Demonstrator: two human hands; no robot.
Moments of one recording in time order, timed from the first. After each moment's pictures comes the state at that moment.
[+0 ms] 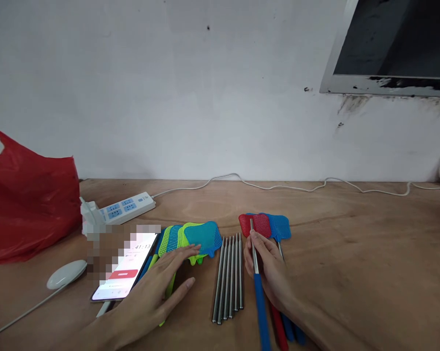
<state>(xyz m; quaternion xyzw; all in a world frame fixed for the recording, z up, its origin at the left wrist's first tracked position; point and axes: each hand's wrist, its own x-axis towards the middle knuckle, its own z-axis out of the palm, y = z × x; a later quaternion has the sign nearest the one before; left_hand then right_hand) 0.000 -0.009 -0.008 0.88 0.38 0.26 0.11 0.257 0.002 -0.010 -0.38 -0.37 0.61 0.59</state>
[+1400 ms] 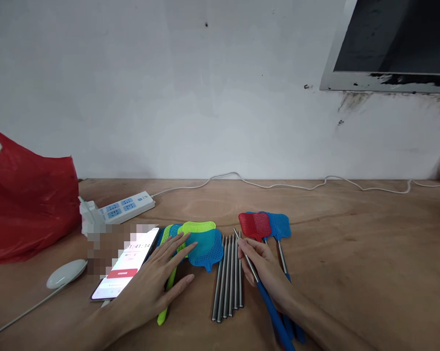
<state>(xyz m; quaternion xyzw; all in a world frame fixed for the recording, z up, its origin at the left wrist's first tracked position) -0.009 0.005 -0.022 0.89 0.42 0.18 0.00 0.260 0.002 -0.022 -0.44 -0.45 0.61 0.48</state>
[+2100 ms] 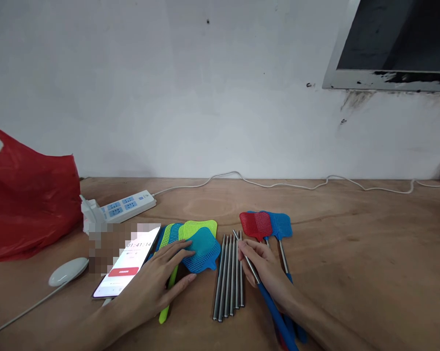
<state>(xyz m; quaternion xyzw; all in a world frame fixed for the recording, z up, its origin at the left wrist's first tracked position) -0.005 0.003 -0.016 0.89 0.41 0.21 0.03 0.262 0.003 -0.028 -0.43 -0.47 0.61 0.47</state>
